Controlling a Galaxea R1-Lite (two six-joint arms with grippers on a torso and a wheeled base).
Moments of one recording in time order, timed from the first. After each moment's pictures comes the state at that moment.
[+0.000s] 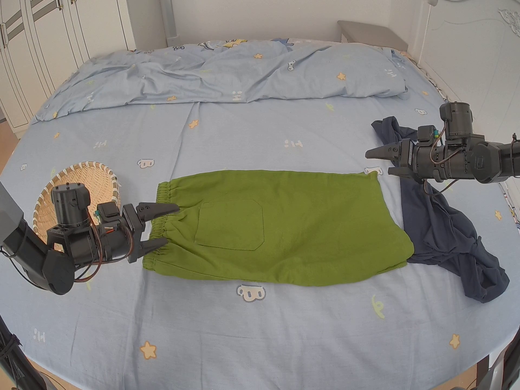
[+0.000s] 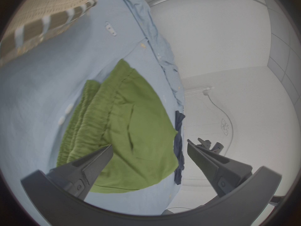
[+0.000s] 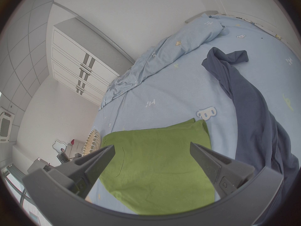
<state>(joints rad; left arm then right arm) -0.06 1.90 -0.62 -0.96 -0.69 -0.93 0.10 1.97 -1.42 -0.04 0.54 0.34</state>
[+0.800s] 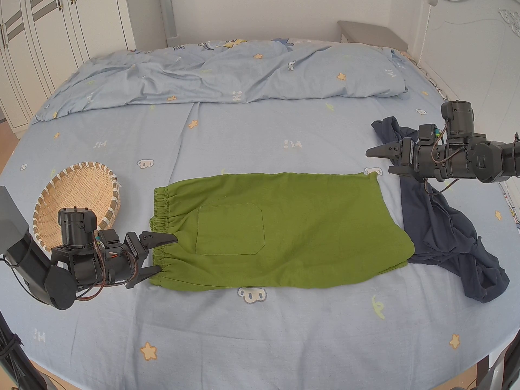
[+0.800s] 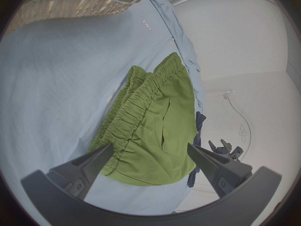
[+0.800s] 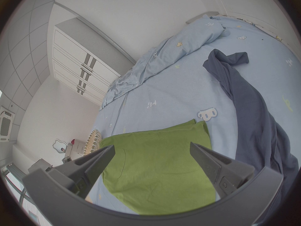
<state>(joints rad) -0.07 1.92 -0.50 -0.90 -0.56 -0.89 0.10 1.96 -1.41 -0.04 0.54 0.34</state>
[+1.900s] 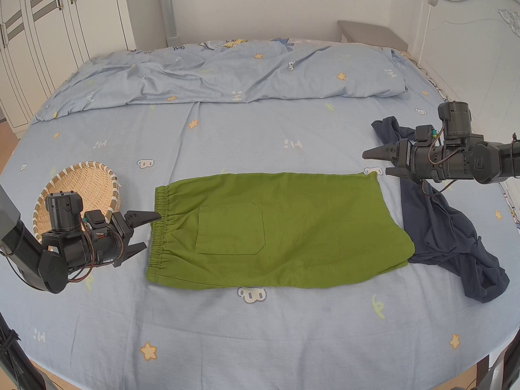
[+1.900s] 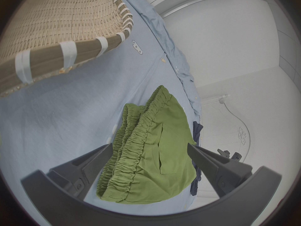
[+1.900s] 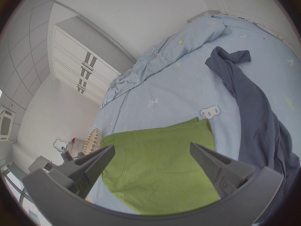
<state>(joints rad) 0.03 1.92 -0.60 -0.90 -0.57 -0.84 0.11 1.97 -1.41 -0.04 0.54 0.34</state>
